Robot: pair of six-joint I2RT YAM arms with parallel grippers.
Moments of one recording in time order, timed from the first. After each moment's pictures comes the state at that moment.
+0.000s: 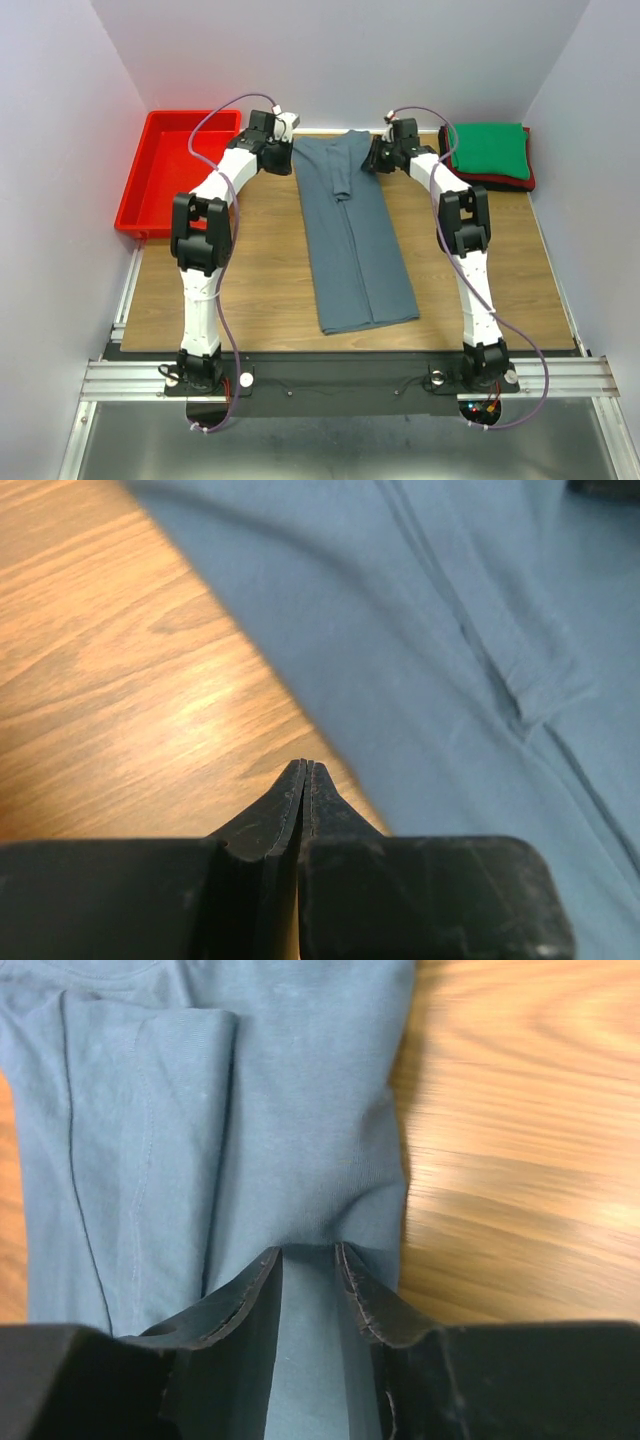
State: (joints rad) left arm -0.26 2.19 1.90 -0.49 0.23 0.02; right arm 0.23 2.59 2.24 -0.34 -0.27 0.36
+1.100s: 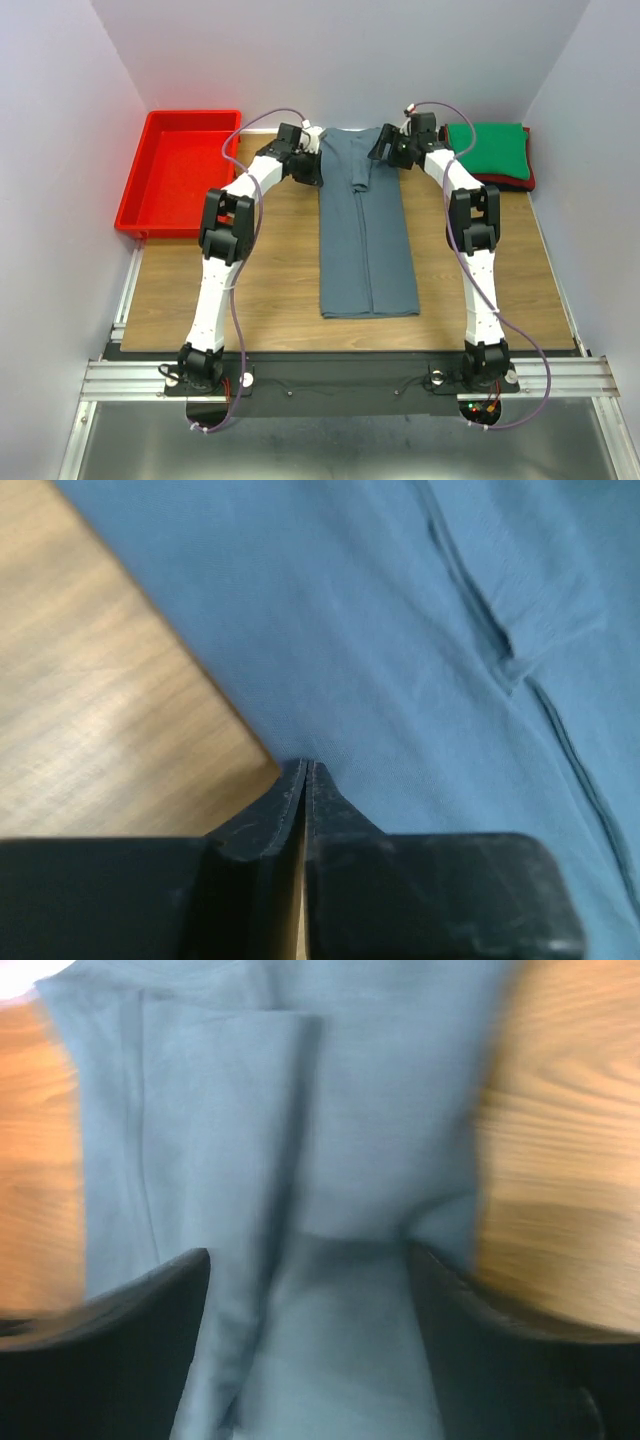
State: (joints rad) left arm -0.33 2.48 2.12 -0.46 0.43 -0.06; right arm 0.14 2.58 2.24 -0.33 -0.26 0.42
